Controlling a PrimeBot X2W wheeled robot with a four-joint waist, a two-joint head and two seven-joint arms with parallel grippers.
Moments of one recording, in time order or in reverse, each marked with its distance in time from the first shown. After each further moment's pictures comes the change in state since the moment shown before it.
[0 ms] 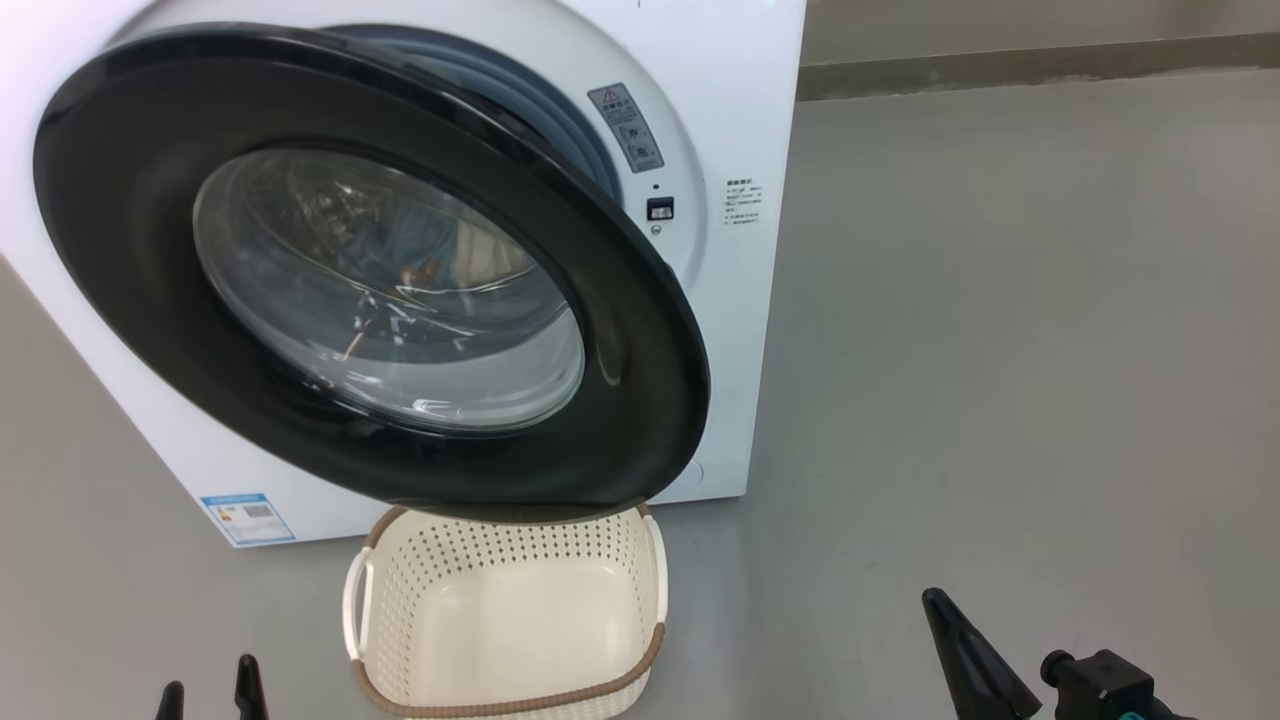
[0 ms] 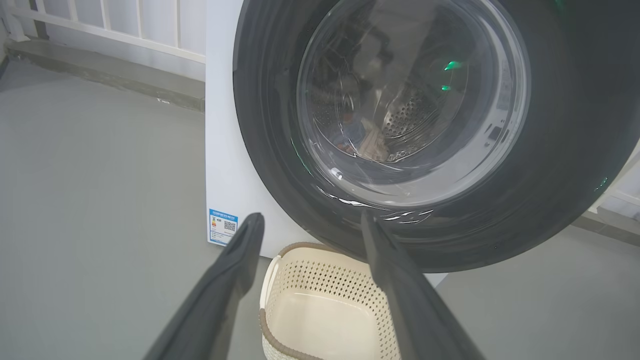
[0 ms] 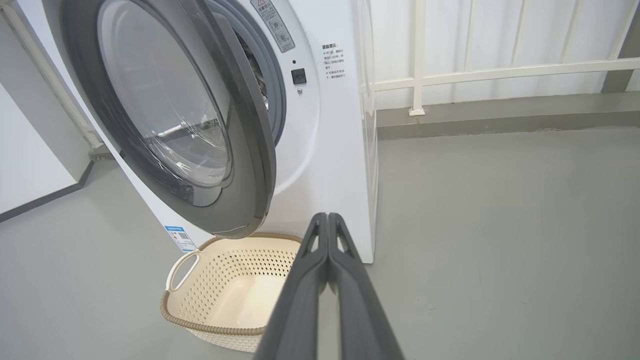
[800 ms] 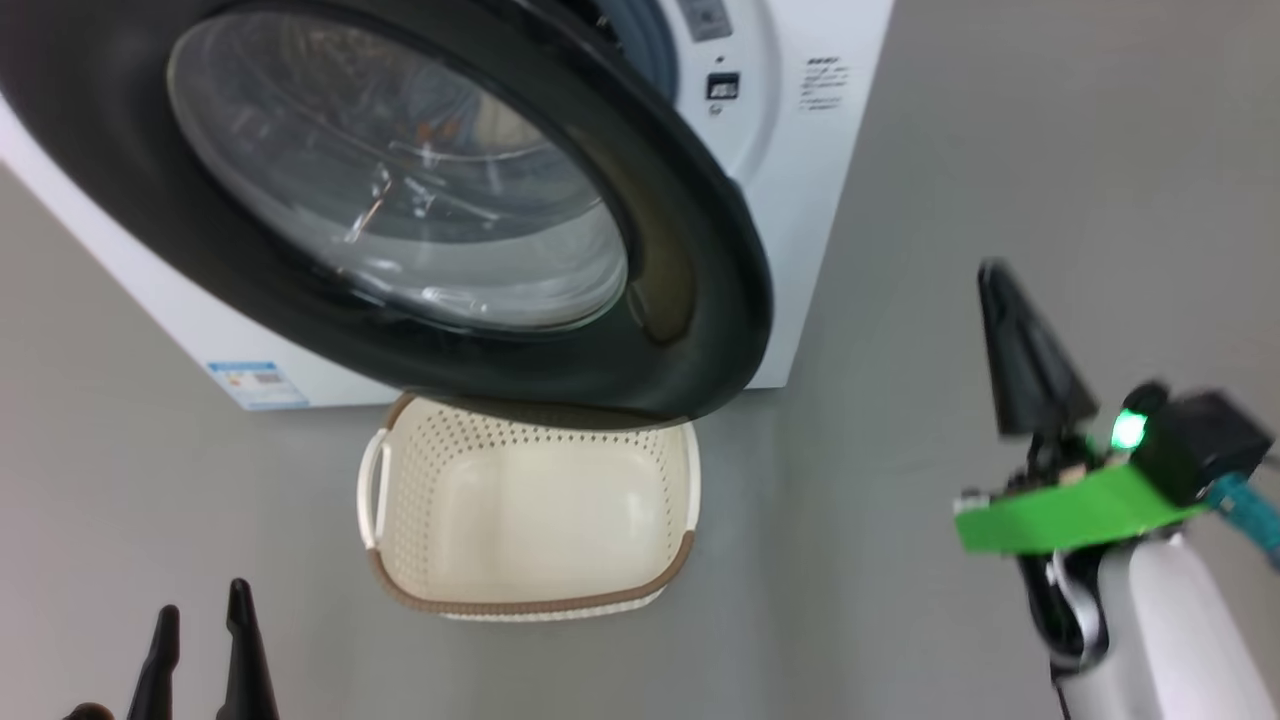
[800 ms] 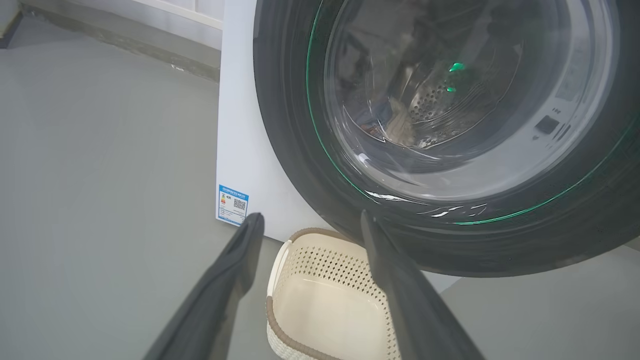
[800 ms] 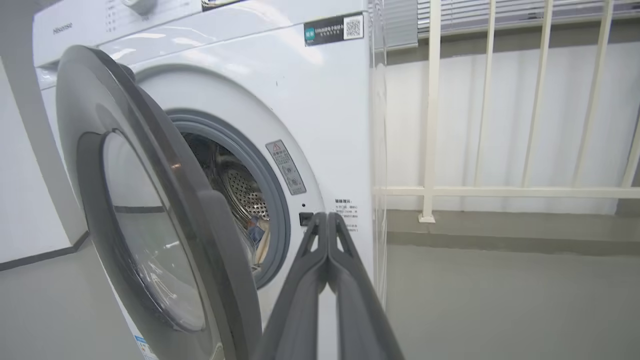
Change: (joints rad) left arm -0.106 -0.003 0.000 0.003 -0.052 -0.020 -0.002; right arm -0.361 0.020 -0.088 -0.126 -0.049 0.000 -0.001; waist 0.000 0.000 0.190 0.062
